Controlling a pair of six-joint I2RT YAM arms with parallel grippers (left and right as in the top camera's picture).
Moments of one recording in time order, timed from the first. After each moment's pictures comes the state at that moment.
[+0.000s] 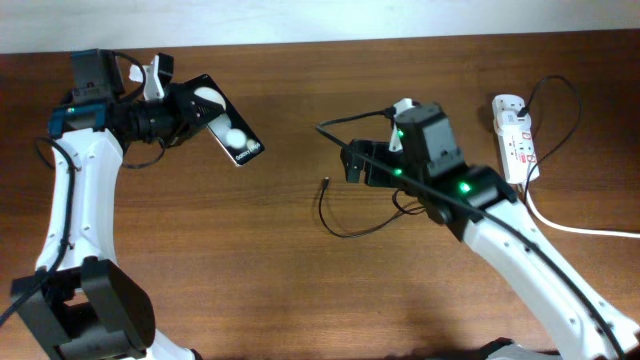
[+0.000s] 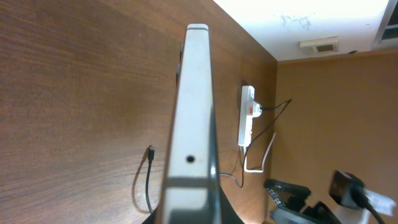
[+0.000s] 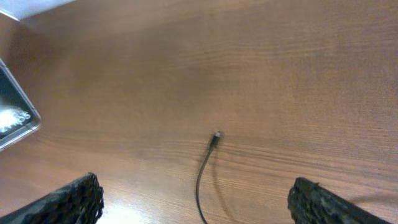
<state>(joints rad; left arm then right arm) 0.17 1.78 1.60 -0.85 0.89 -0.36 0.43 1.41 1.19 -0.58 -0.12 0.53</state>
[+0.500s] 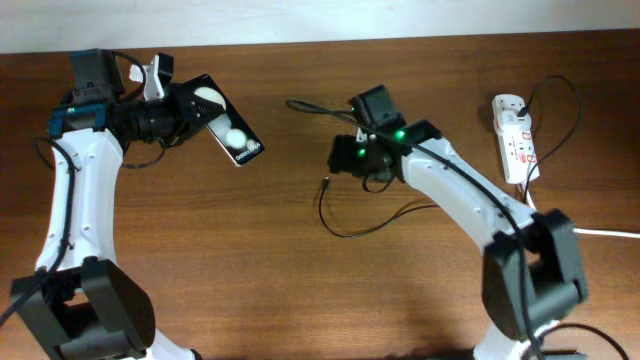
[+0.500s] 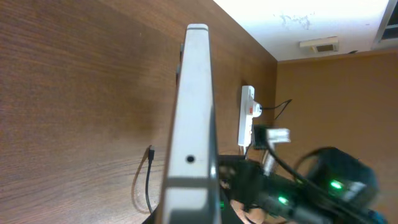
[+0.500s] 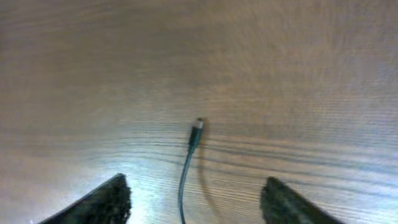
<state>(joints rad) 0.17 1.78 1.60 -0.85 0.89 -0.36 0.44 1.88 1.41 -0.66 -0.19 0.63</state>
